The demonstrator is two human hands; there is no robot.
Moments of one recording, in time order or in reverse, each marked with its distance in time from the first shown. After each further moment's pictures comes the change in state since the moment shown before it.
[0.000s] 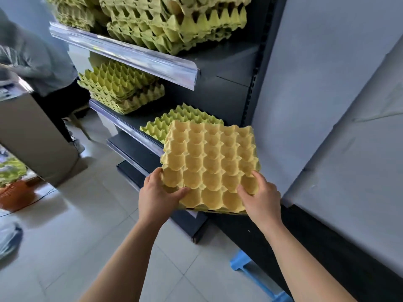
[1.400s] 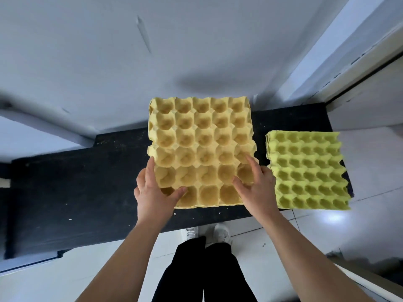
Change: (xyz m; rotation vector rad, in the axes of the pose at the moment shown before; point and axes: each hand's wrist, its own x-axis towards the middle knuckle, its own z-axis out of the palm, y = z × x) left_hand -0.308 0.141 0.569 0.323 -0.969 0.249; right_hand -0.117 0.584 -0.243 0.076 0.341 0.803
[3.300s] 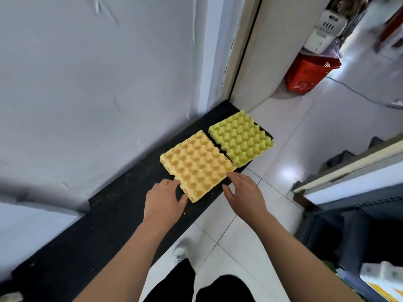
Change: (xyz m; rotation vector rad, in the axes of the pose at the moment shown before) left_hand -0.073 0.014 -0.146 0.717 -0.328 0.876; right_hand -0.236 -0.134 0.006 -0.257 0.336 0.190
